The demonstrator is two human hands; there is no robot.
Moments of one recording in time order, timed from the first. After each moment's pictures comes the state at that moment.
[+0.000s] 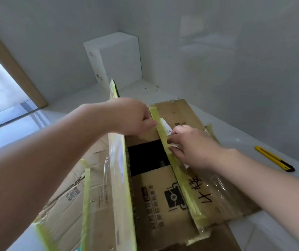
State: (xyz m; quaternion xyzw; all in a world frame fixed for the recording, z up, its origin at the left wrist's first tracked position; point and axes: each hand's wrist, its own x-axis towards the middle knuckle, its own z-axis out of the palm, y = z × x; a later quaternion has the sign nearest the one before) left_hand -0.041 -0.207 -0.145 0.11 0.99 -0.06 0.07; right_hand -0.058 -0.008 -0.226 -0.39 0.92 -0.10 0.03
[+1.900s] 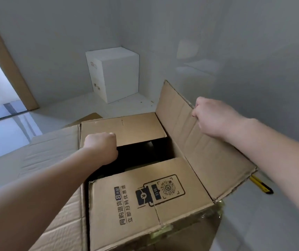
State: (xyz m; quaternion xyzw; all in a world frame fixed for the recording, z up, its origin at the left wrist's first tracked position) left_hand -0.034 -0.286 -0.239 -0.13 0.99 -0.08 0.06; right_hand -0.114 -0.013 -0.125 -0.29 0.94 0.13 -0.09
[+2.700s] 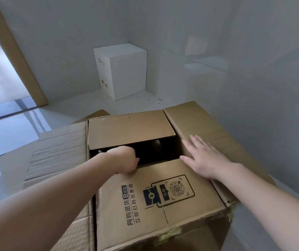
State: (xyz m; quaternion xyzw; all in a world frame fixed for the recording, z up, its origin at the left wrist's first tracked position) left_hand -0.034 -0.249 -0.263 -0.07 0.98 0.04 0.21; right_hand -0.102 0.004 -0.257 -0.29 0.95 0.01 0.11
